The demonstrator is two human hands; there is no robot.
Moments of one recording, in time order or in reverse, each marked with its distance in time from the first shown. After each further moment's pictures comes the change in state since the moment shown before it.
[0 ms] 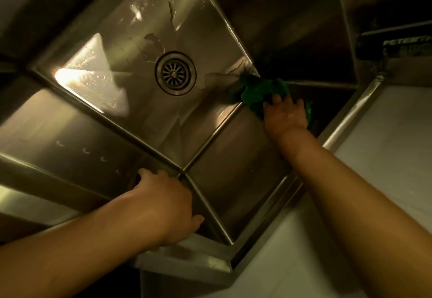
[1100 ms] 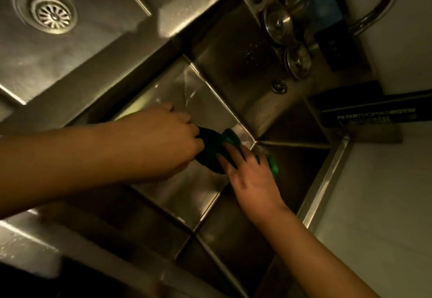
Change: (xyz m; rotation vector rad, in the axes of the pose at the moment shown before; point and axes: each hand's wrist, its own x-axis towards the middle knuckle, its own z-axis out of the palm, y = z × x) left_hand -0.088 -0.125 -0.109 0.634 0.945 0.123; right_hand -0.117 -0.057 -0.087 0.270 0.583 -0.310
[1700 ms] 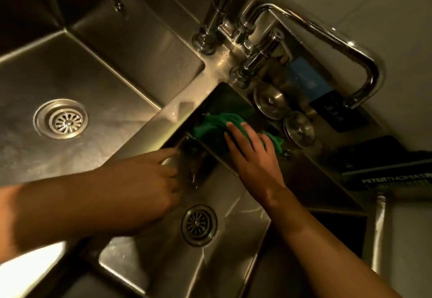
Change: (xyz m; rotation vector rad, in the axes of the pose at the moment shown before) left_hand 0.021 -0.101 0.005 0.211 0.367 0.238; right_hand 0.179 0.089 -0.008 -0.076 0.782 -0.001
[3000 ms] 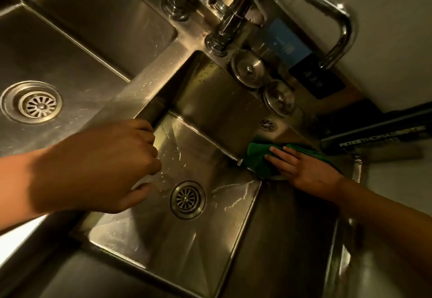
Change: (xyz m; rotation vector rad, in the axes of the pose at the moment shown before) left_hand -0.008 0.001 -0.004 -0.206 -0.151 -0.197; right_hand -0.134 0.129 -0.018 -0.258 -0.650 -0.542
